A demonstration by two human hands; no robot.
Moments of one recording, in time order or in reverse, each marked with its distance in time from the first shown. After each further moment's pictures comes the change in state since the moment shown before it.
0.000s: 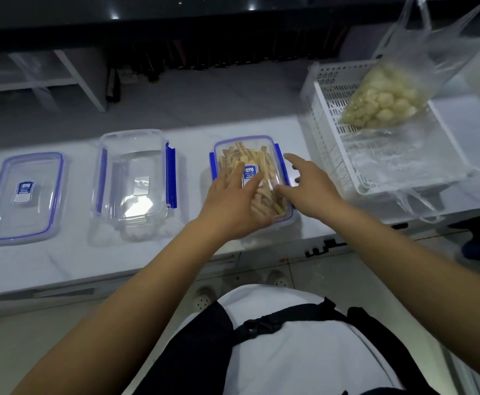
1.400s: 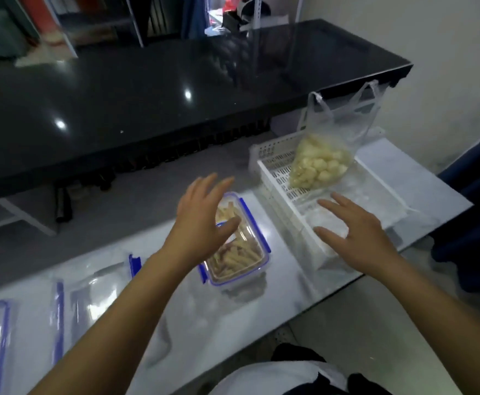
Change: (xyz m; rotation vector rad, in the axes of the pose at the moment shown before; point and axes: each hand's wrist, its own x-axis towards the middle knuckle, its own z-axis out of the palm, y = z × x) left_hand 0.079 0.011 -0.113 -0.181 0.314 0.315; right_hand -0.025 0.055 -0.102 -0.129 0.385 0.011
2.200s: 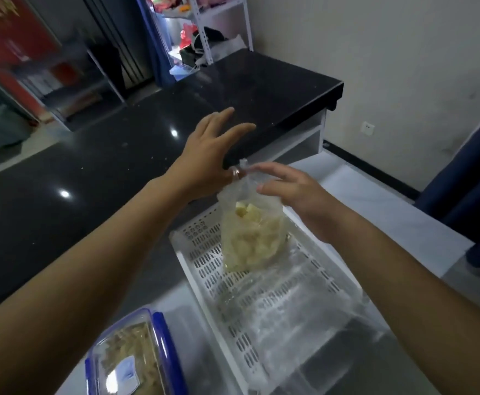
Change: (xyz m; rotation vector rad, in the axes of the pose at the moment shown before) left_hand 0.336 0.197 0.048 0.391 -0.049 0.451; right_hand 0.216 0.094 -0.123 1.023 -0.160 0.017
